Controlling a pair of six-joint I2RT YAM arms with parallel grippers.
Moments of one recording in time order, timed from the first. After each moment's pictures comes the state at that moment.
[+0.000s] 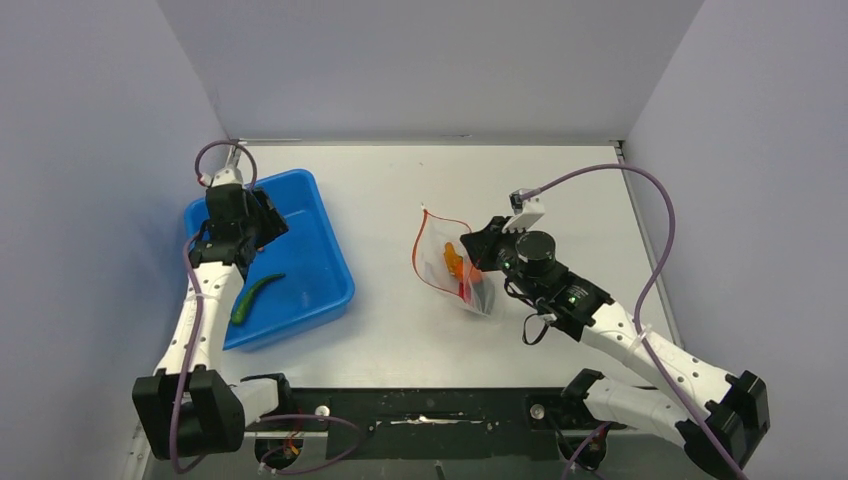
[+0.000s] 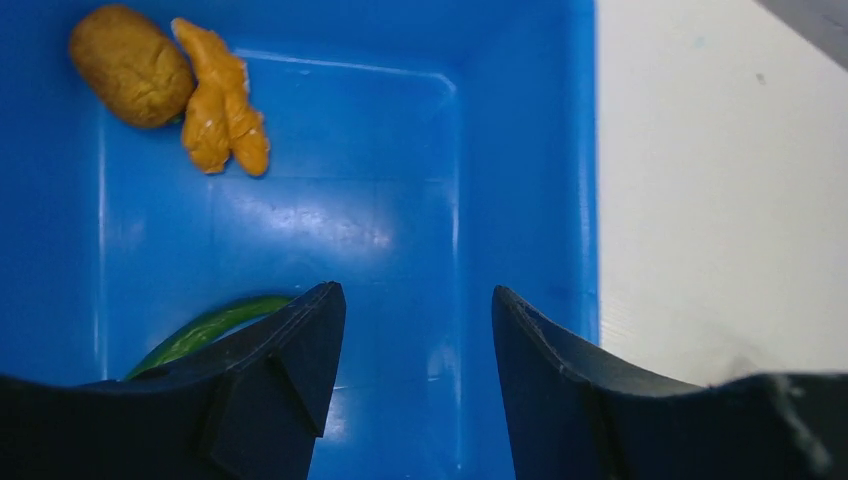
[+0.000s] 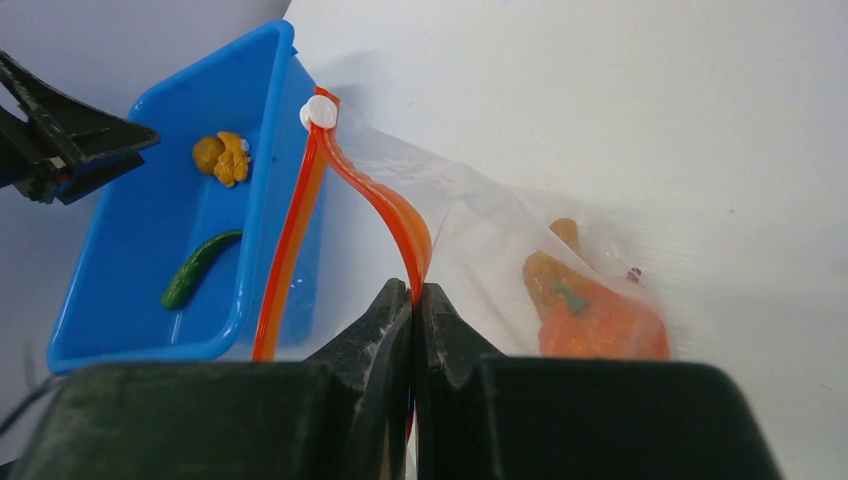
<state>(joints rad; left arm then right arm) 0.06 1.14 0.97 -0.43 -0.05 -0.44 0.74 0.98 0.77 -0.05 0.22 0.57</state>
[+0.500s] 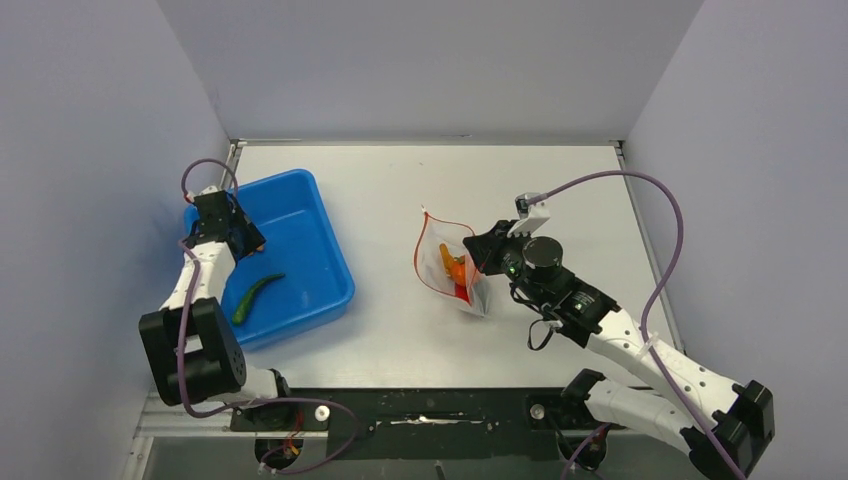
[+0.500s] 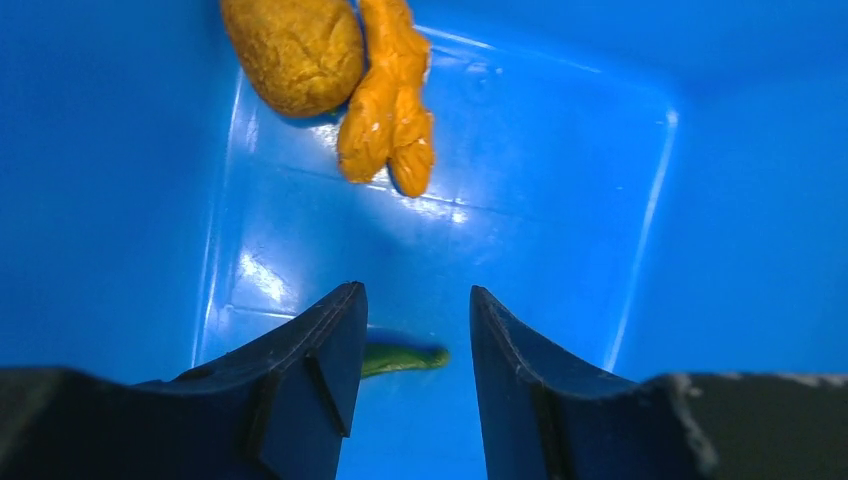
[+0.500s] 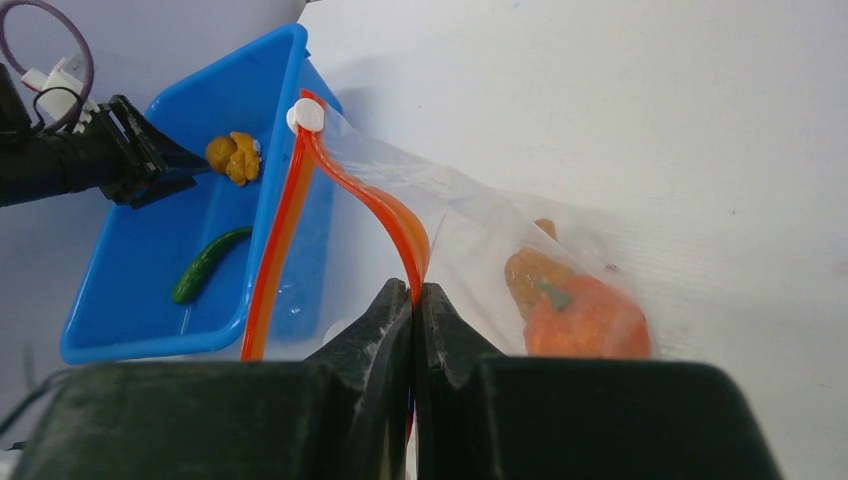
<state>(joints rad) 0.26 1.40 0.93 -0.33 -0.08 -0.39 0.74 0.92 0.74 -0.04 0.20 0.56</state>
